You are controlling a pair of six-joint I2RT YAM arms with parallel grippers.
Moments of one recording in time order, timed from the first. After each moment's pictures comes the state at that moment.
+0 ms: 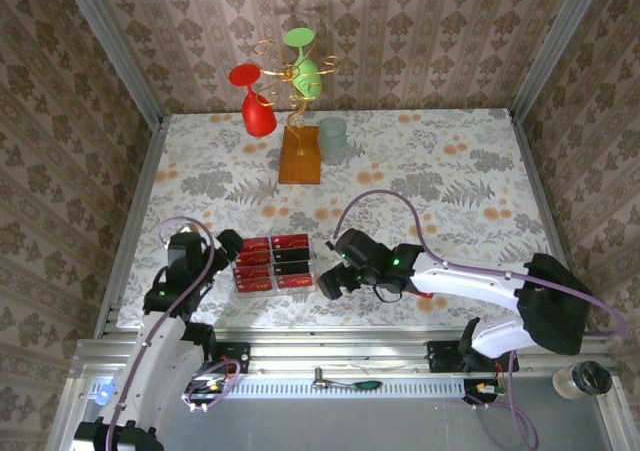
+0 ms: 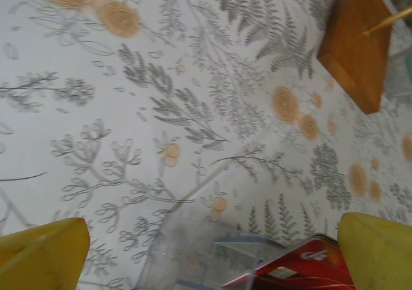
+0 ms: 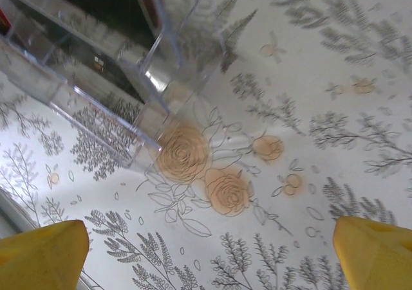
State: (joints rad) left arm -0.17 0.57 0.36 -0.47 0.06 -0.79; right arm 1.00 1.41 0.81 -0.36 0.08 0.38
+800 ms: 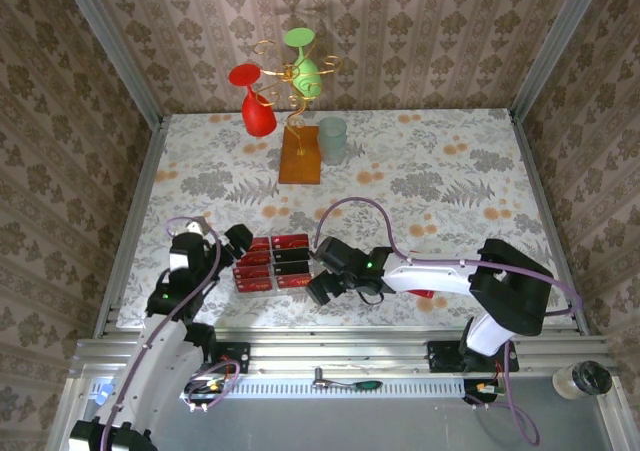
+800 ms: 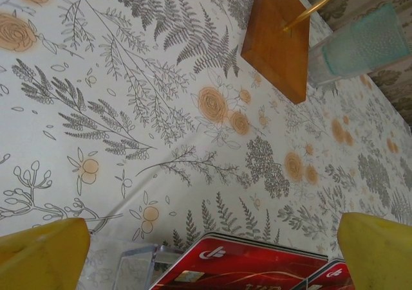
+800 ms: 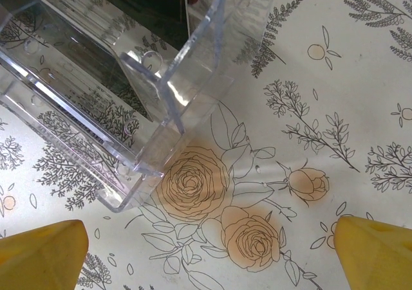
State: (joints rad) left arm -0.23 0.54 0.32 -0.32 0.14 -0.78; right arm 1.04 1.61 0.87 -0.29 0.12 0.34
